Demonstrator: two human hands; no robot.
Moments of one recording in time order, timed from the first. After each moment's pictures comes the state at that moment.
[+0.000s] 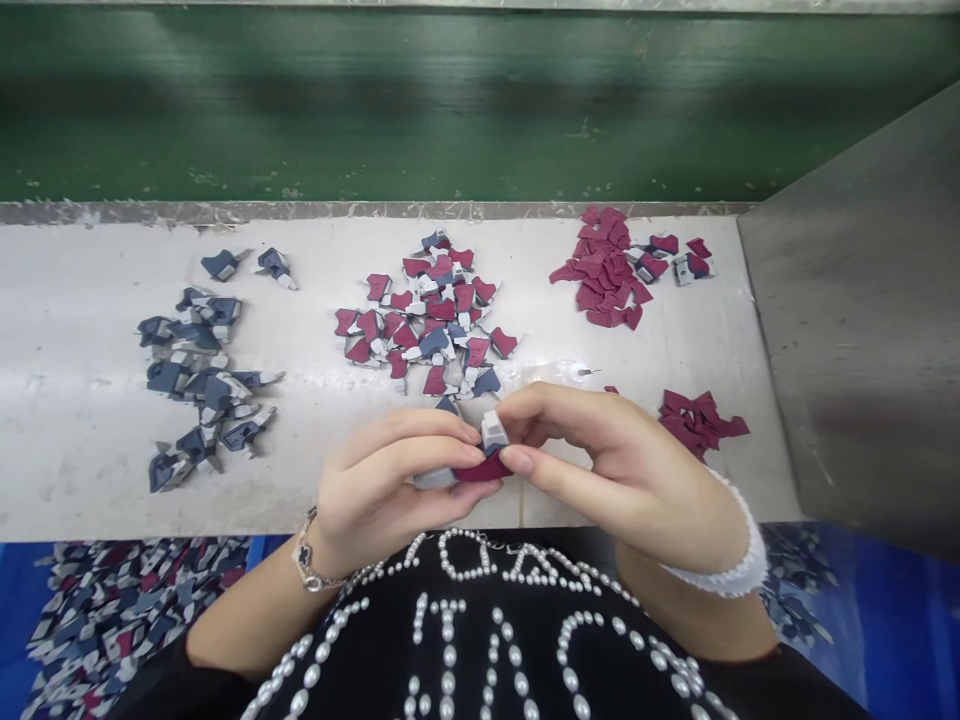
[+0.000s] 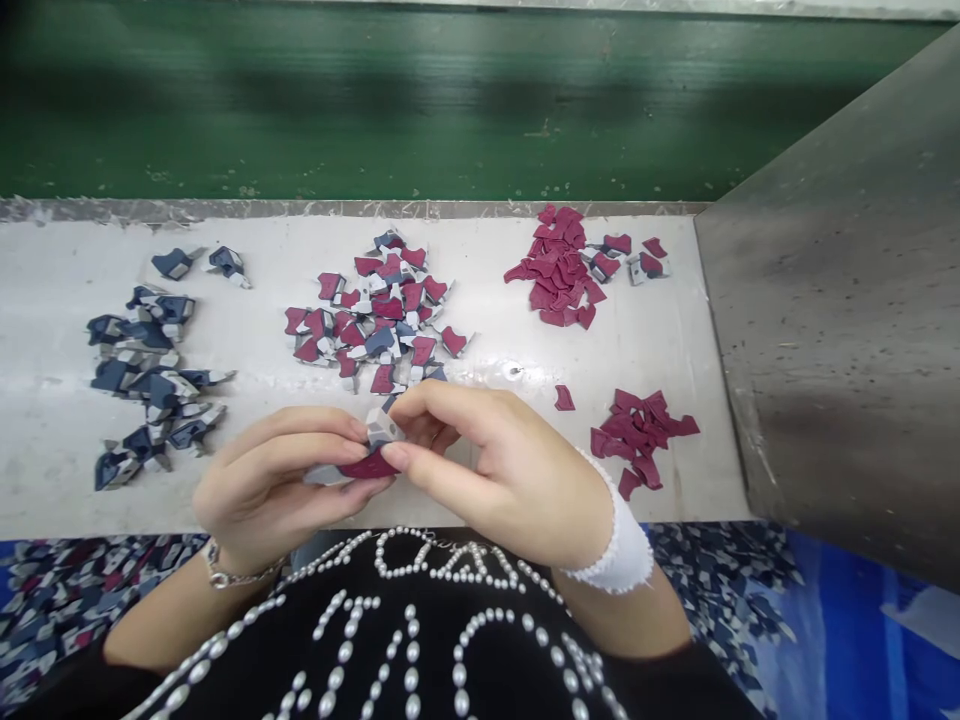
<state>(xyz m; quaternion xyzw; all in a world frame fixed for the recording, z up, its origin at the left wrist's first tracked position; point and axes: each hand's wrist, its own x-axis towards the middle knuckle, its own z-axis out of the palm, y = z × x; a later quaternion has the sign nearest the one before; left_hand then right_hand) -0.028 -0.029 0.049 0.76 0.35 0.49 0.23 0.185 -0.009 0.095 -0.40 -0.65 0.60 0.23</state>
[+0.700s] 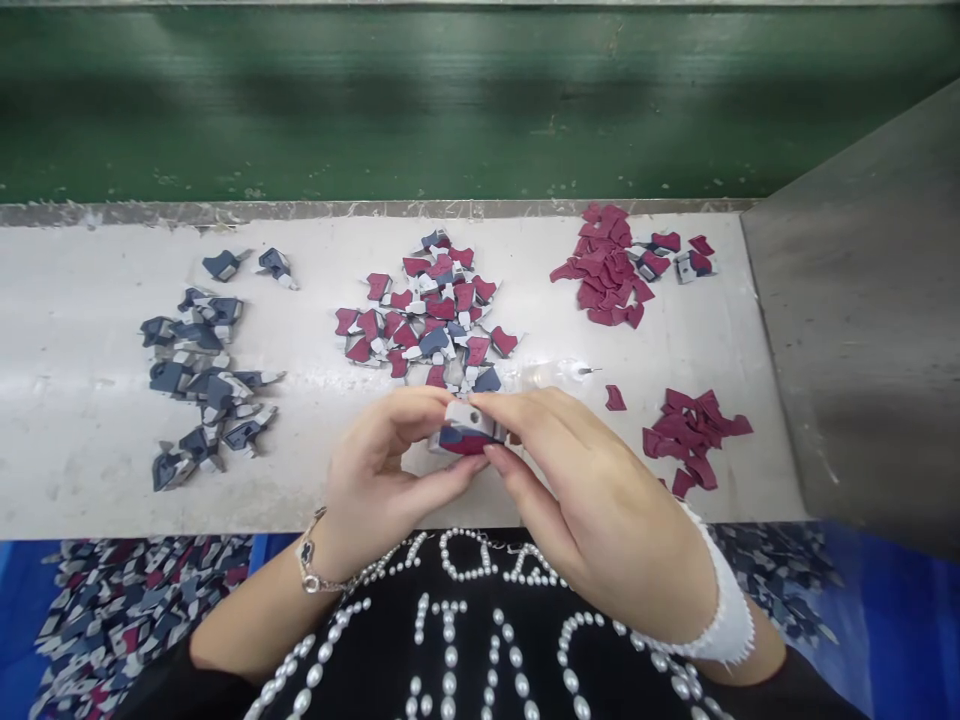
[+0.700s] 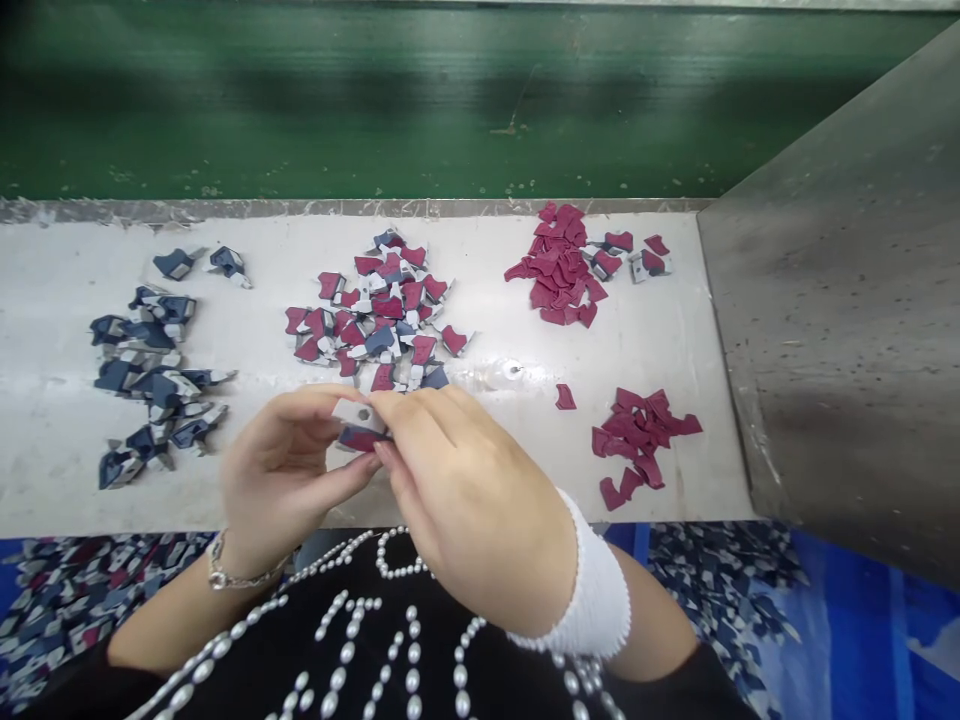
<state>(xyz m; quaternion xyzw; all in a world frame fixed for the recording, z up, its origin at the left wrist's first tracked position) -0.025 -0.039 0.037 0.62 0.42 0.51 0.43 0.163 -0.035 0.093 -0.45 -0.80 0.32 0.24</state>
